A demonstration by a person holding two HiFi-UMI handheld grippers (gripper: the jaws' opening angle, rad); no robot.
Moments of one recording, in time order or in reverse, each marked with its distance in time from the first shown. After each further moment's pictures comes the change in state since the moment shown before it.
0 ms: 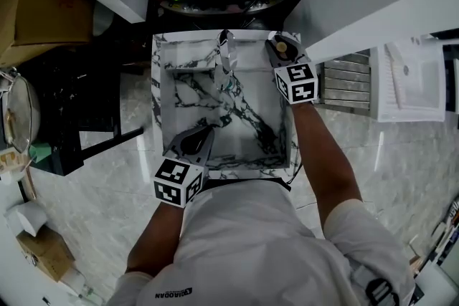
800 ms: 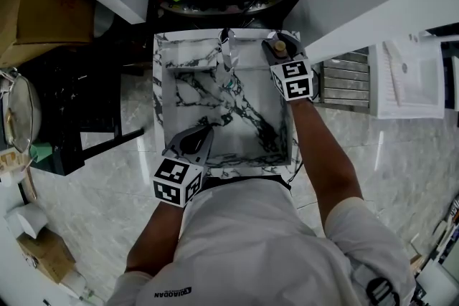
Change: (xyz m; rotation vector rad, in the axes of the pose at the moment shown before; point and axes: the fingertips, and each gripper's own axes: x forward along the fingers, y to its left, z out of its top) left arm -0.010 0.001 -0.001 0.014 -0.005 -0.004; right arm 0.004 0.003 -0.005 -0.055 0.050 -0.037
